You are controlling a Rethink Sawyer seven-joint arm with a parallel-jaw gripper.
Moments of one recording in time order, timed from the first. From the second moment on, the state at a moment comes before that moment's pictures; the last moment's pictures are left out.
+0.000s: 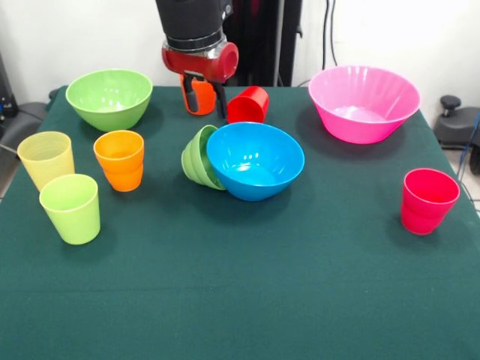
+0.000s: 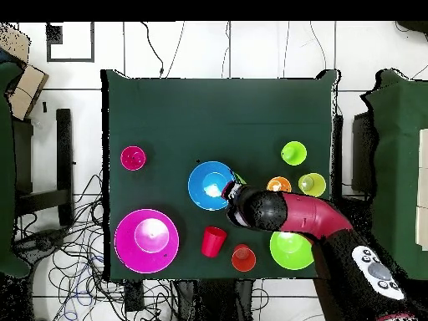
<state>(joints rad) -0.71 -0.73 0.35 1.93 -0.32 0.47 2.17</state>
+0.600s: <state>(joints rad) -0.64 -0.66 0.24 1.88 -0.32 0.38 2.17</state>
